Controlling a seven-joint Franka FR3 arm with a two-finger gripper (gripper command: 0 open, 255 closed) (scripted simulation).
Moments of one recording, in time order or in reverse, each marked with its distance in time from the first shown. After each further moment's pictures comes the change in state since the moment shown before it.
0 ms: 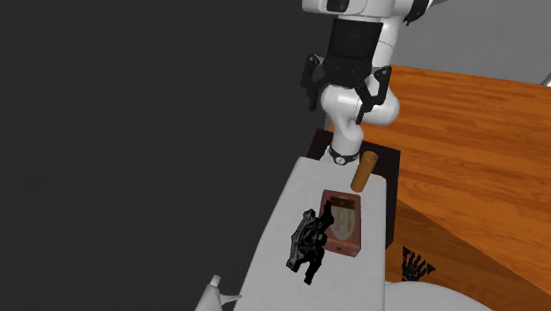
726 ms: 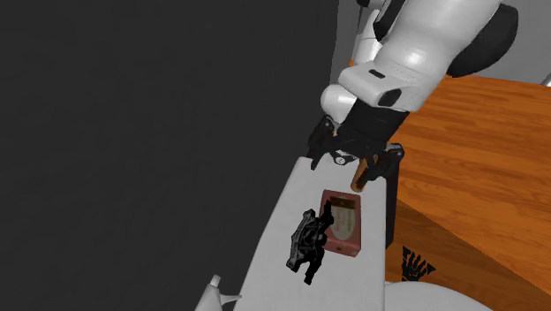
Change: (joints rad) arm 0.033 0.206 0.164 -0.083 -0.177 0.297 -0.016
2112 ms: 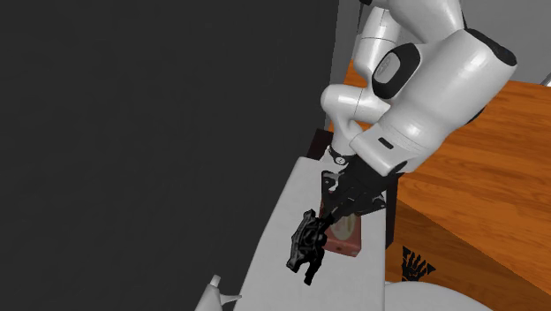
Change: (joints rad) arm -0.014 0.121 0.079 -0.107 -0.133 0.222 0.064
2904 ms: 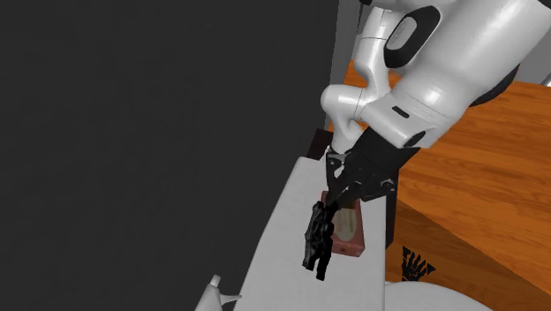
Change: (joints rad) arm 0.008 -0.022 -0.008 0.107 0.026 -0.126 -0.050
